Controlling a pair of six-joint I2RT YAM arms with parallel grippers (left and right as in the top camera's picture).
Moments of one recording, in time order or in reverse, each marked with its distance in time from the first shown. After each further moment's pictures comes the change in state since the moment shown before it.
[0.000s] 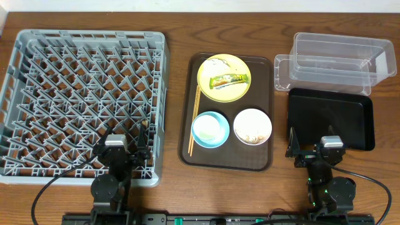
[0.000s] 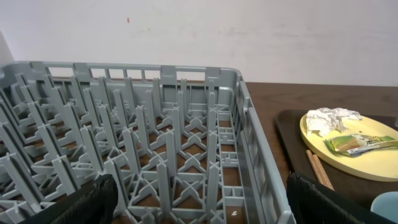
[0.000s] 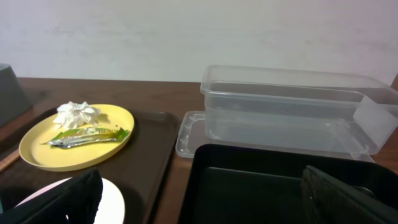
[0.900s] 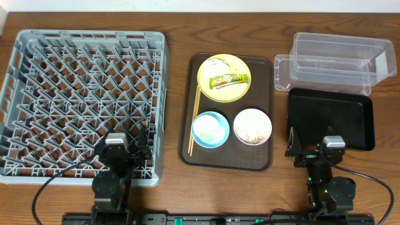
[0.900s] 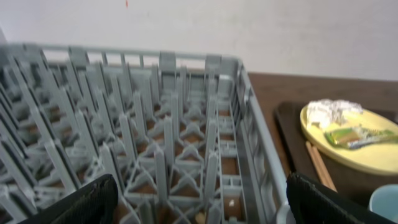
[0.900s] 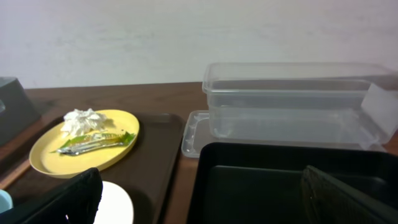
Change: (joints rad) left arm 0.000 0.067 0.004 -0.006 0.000 -0.039; right arm 0.000 0.000 0.001 -0.006 0.000 0.079
